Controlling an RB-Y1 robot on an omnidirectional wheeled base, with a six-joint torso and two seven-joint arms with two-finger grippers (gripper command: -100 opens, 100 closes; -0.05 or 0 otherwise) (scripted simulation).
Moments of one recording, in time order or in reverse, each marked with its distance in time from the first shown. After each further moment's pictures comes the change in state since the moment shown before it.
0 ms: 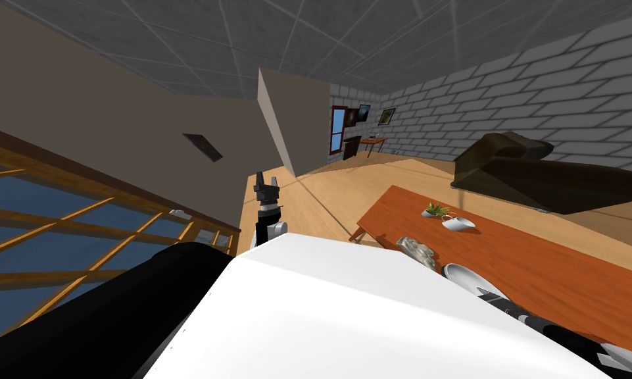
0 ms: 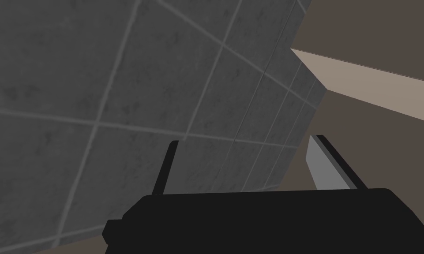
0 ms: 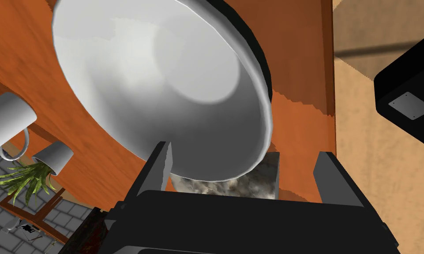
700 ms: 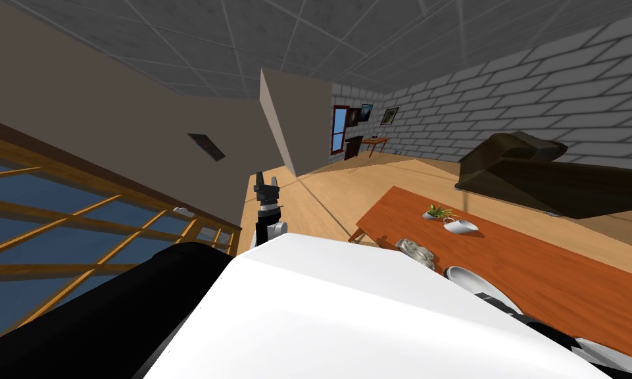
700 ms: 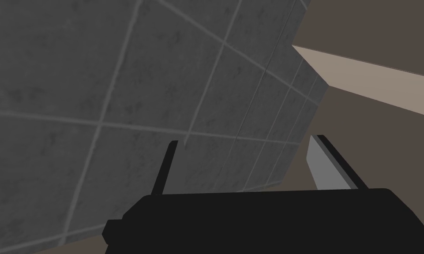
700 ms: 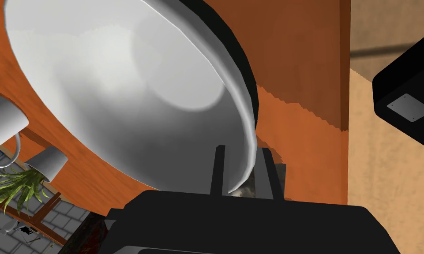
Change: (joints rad) left arm 0.000 0.000 0.000 0.000 0.000 0.000 0.000; right arm -0.019 0.055 0.006 0.028 0.007 0.029 0.016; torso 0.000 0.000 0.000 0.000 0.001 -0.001
